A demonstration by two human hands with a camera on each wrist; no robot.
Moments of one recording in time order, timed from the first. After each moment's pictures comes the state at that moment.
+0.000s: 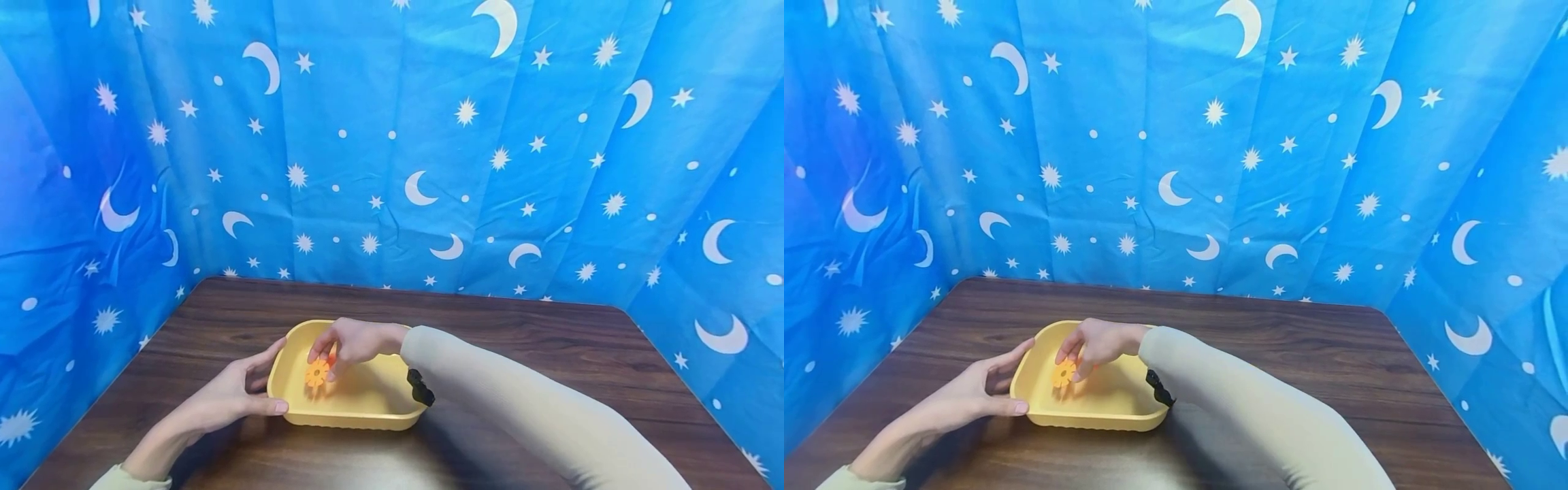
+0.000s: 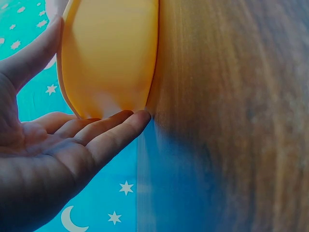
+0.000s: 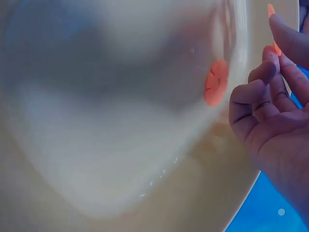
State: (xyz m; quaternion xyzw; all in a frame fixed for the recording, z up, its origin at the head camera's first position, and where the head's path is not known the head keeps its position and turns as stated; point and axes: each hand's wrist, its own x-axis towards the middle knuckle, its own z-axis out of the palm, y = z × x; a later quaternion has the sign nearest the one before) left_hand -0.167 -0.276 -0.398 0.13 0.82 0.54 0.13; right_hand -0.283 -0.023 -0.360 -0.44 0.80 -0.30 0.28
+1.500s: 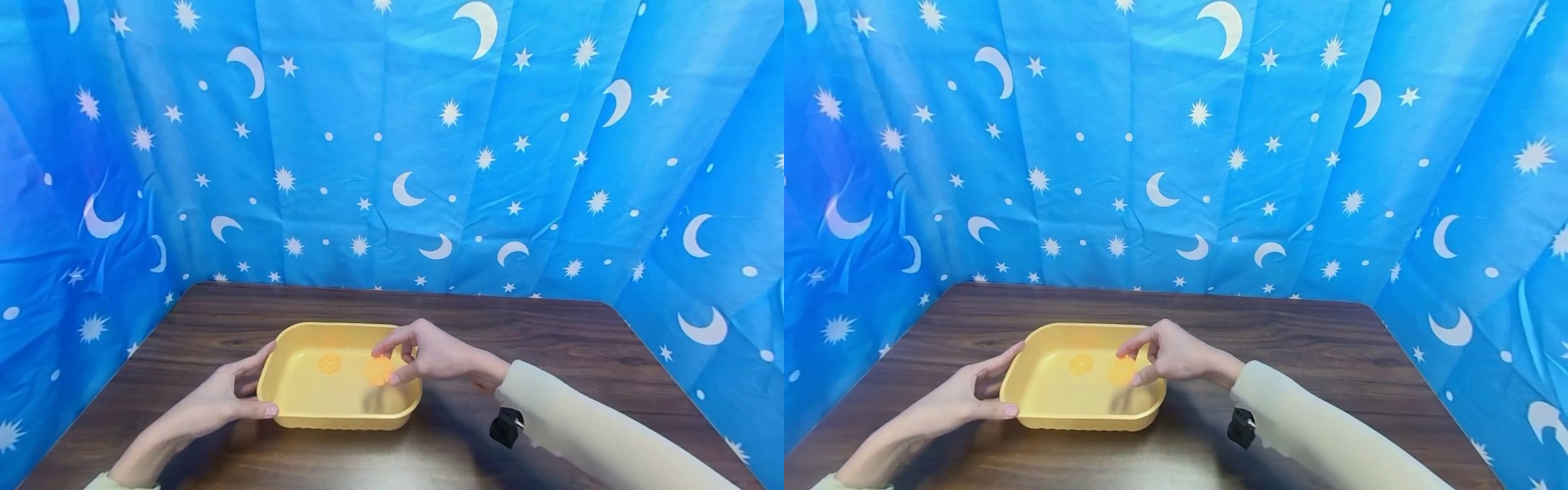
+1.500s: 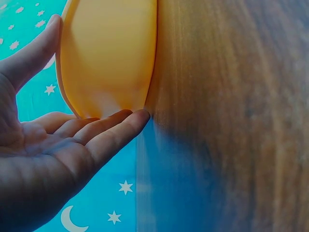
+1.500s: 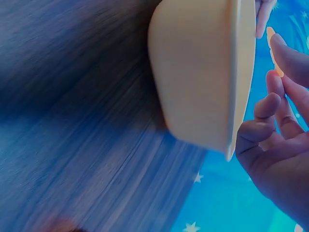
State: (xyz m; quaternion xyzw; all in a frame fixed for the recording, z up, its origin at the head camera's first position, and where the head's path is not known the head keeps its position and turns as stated) left_hand -0.168 -0.274 -0.398 0.13 0.82 0.54 0.14; right_hand -0.237 0.106 -0.349 -0.39 0.81 -0.41 0.16
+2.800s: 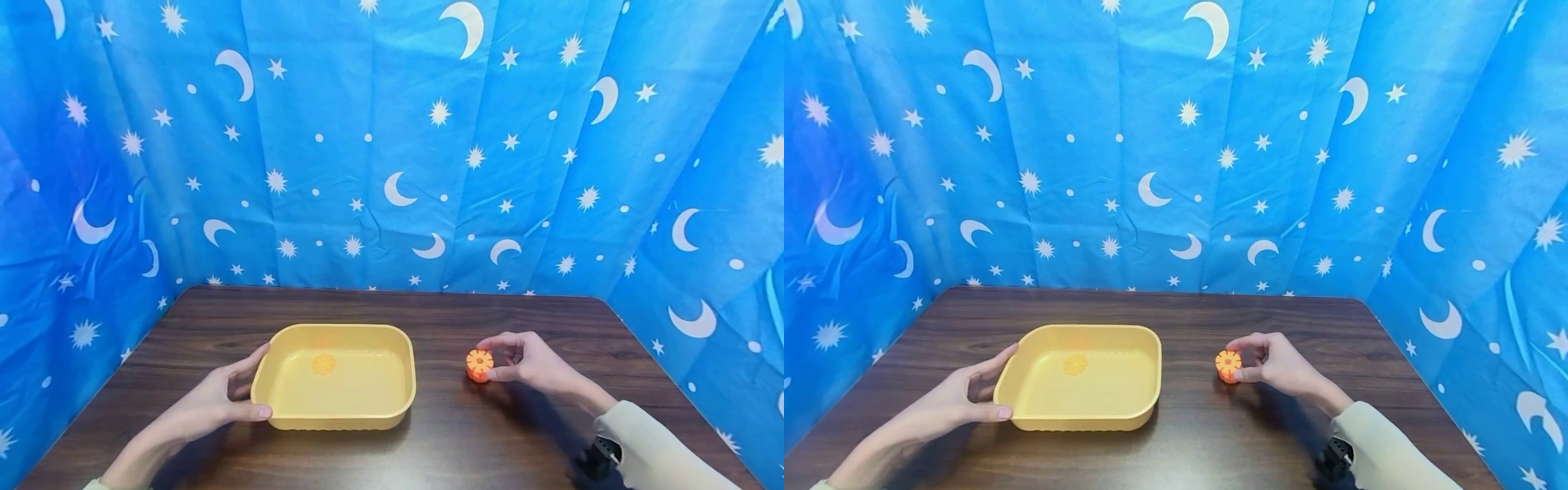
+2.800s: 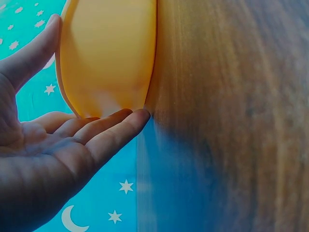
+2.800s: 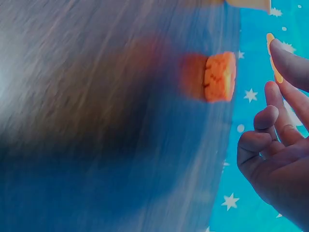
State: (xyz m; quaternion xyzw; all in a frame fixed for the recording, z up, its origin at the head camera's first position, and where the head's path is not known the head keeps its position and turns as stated) left_hand -0.168 -0.274 -0.397 0.13 0.82 0.53 0.15; right_hand -0.222 0.269 -0.390 -0.24 0.86 -0.44 0.04
